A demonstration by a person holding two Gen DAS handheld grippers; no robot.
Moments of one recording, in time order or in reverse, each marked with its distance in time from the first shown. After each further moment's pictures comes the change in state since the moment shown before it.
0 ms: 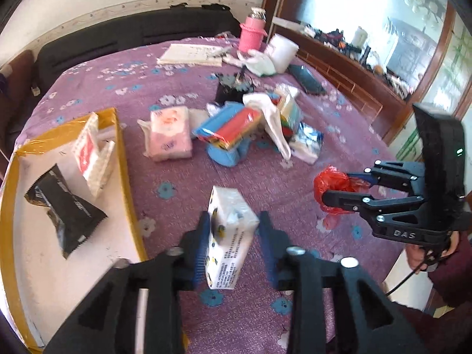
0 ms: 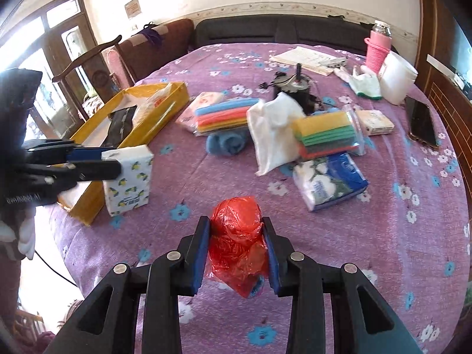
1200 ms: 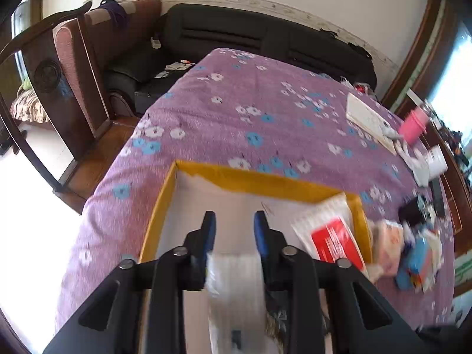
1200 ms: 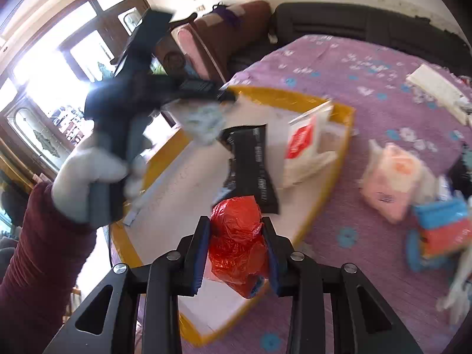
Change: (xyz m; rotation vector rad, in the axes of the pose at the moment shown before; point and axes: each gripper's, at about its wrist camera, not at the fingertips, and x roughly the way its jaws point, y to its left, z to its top) left arm -0.018 0.274 0.046 -0.511 -0.094 0.340; right arm 0.106 0.175 0.116 -0.121 0.107 0.353
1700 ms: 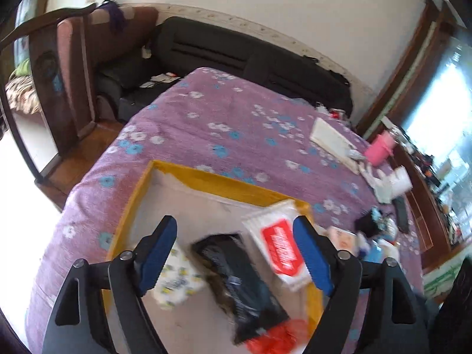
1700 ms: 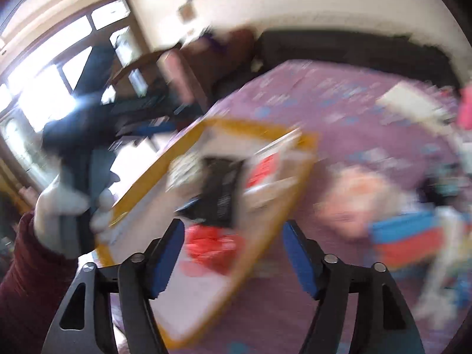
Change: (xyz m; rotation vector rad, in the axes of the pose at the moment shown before) left arm -0.057 -0.028 -0.025 -0.040 -0.096 -0.162; right arm -0.092 -0.044 -0.025 0.015 -0.276 -0.210
